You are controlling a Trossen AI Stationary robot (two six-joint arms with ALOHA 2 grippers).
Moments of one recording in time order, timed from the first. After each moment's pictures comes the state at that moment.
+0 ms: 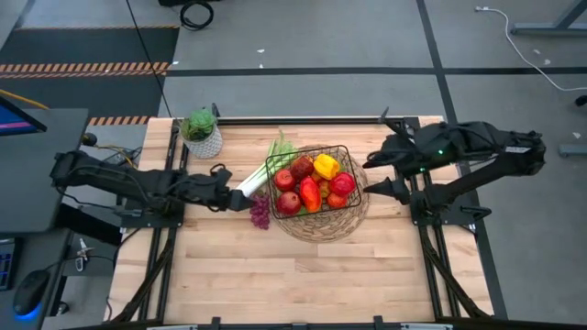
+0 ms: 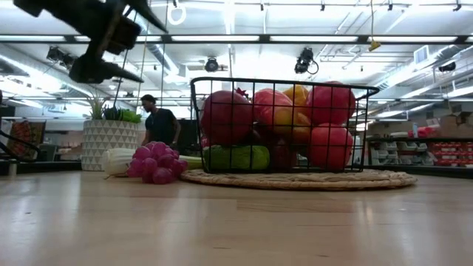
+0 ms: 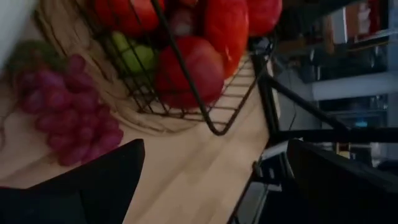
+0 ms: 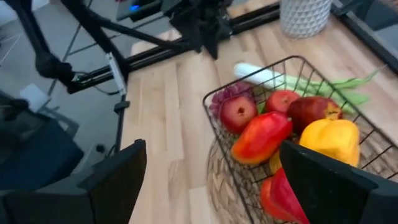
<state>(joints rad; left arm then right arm) -0.16 0.90 0.59 -0.18 -0.17 -1.34 0.14 1.01 1.39 -0.94 0.03 0.41</state>
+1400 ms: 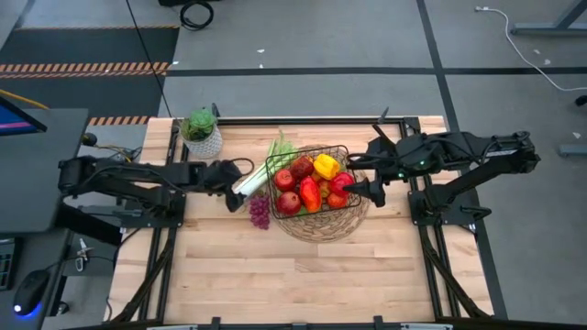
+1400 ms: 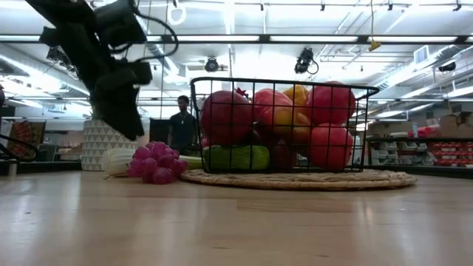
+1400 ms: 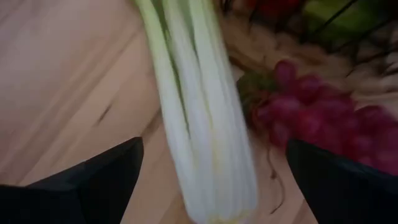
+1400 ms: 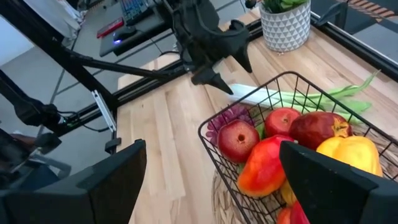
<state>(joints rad) 0.13 1.11 0.55 -0.40 -0.21 -0.38 0.19 1.08 1.32 -0.73 0.19 0.55</state>
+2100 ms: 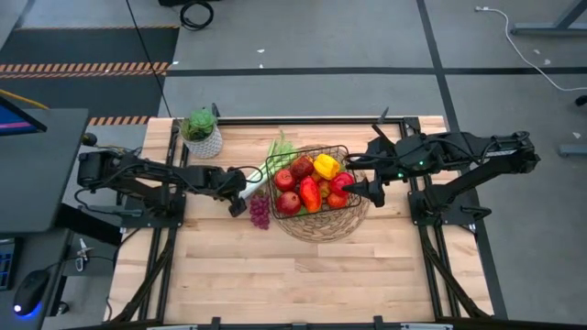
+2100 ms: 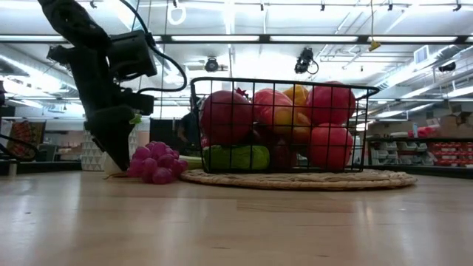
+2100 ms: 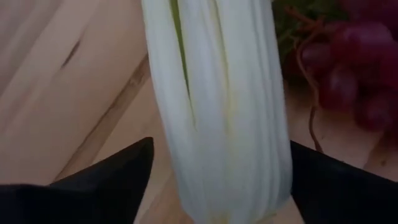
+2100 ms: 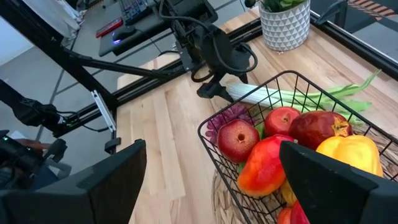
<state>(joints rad) 0.13 1.34 0.55 -0.40 -0.17 -0.42 0.19 1.08 1.32 -0.73 0.19 0.55</state>
